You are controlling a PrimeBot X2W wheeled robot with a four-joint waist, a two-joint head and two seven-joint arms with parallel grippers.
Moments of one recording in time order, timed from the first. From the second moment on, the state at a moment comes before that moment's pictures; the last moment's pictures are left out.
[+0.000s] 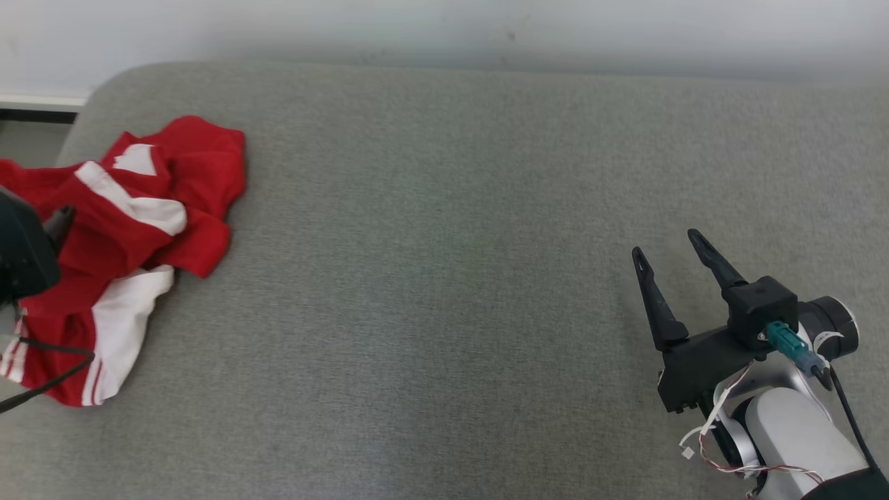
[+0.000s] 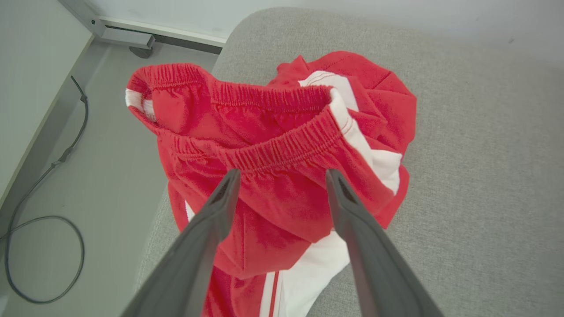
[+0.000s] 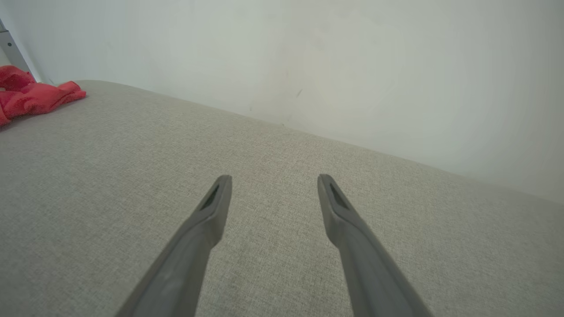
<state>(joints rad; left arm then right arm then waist) -0.89 0.45 -0.19 0.83 -0.44 -0.12 0.58 -0.32 -0.29 0.31 0.21 0.26 -0.10 -0.10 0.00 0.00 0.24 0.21</state>
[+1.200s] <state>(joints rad) -1.08 0.48 -0.62 0.73 -0.56 -0.12 0.36 -0.34 -0.26 0.29 0.23 0.27 -0.10 -0.08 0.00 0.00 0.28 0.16</state>
